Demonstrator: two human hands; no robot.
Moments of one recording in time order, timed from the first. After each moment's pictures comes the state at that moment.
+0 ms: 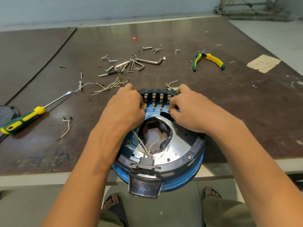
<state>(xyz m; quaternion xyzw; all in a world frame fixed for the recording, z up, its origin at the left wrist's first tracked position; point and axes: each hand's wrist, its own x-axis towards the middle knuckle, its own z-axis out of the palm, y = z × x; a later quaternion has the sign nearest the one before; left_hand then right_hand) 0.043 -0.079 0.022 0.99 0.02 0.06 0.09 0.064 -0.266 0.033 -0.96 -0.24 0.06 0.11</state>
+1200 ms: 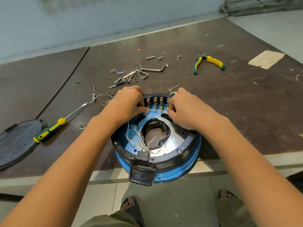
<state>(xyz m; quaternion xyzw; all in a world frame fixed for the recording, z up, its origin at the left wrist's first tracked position) 0.061 -0.059 0.045 0.99 -0.12 0.02 0.04 0.068 -0.264 0.025 -0.96 -0.22 0.03 0.18</state>
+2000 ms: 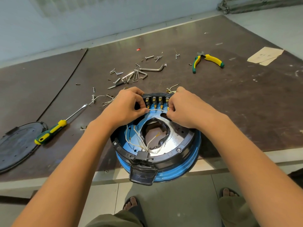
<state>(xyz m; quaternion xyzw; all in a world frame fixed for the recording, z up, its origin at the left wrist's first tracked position) 0.058 -0.049 0.036 0.98 -0.15 0.04 0.13 0.067 -0.265 0.030 -0.95 -0.23 0.04 0.20</state>
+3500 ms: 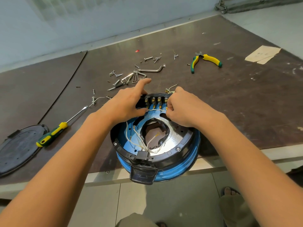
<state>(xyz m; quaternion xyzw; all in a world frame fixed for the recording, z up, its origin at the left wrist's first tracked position) 0.072 -0.047 0.040 0.98 -0.21 0.04 0.07 0.066 -0.265 0.030 -0.96 -0.22 0.05 0.19</state>
